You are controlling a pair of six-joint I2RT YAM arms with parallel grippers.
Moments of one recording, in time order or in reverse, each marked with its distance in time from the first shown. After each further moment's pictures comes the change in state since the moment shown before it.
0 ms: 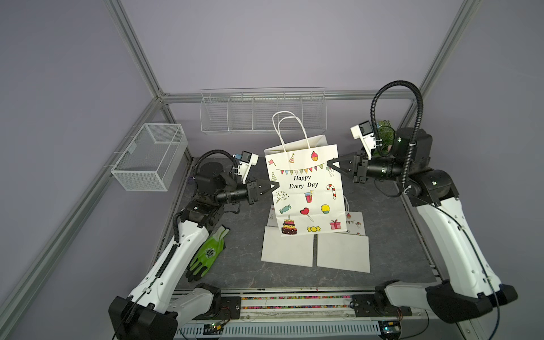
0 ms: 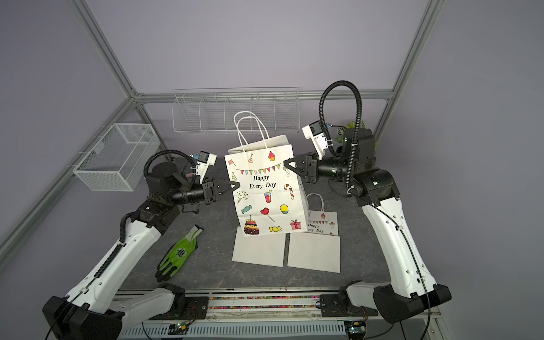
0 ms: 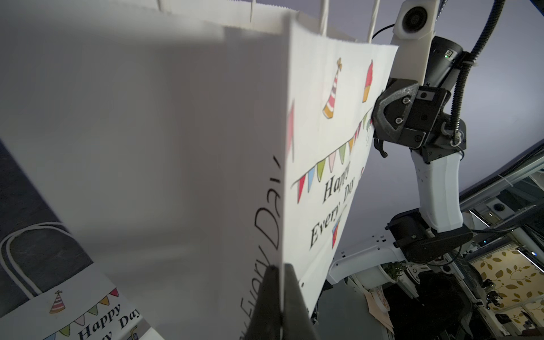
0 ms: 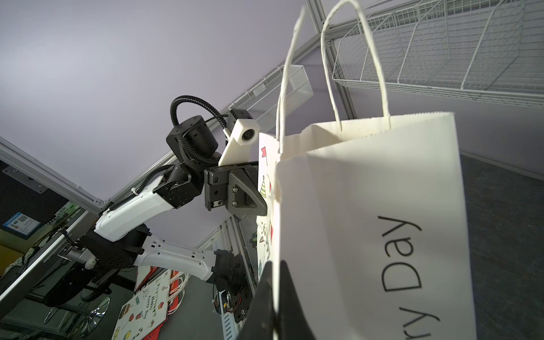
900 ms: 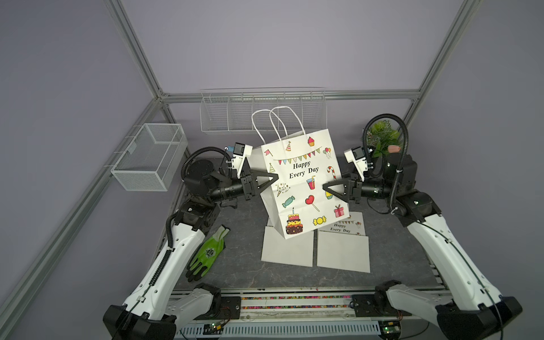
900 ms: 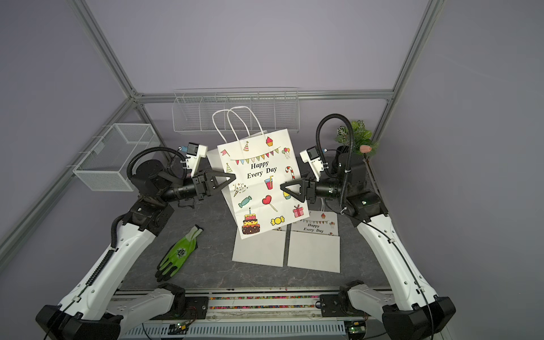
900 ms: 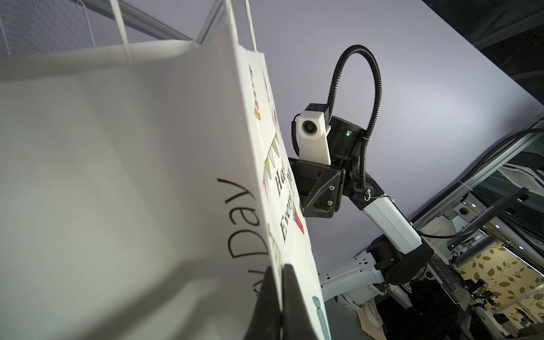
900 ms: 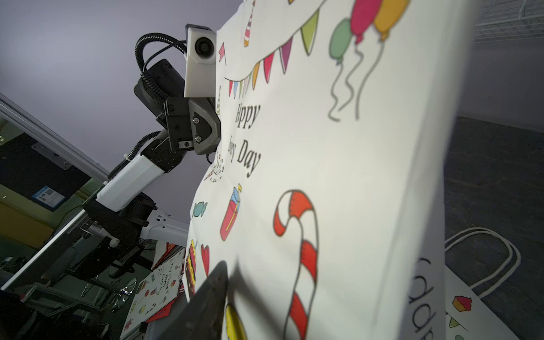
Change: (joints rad) left arm -0.001 -0.030 0.056 0.120 0.018 -0.116; right arm 0.003 -0.167 -0.442 0.306 -0.106 0.061
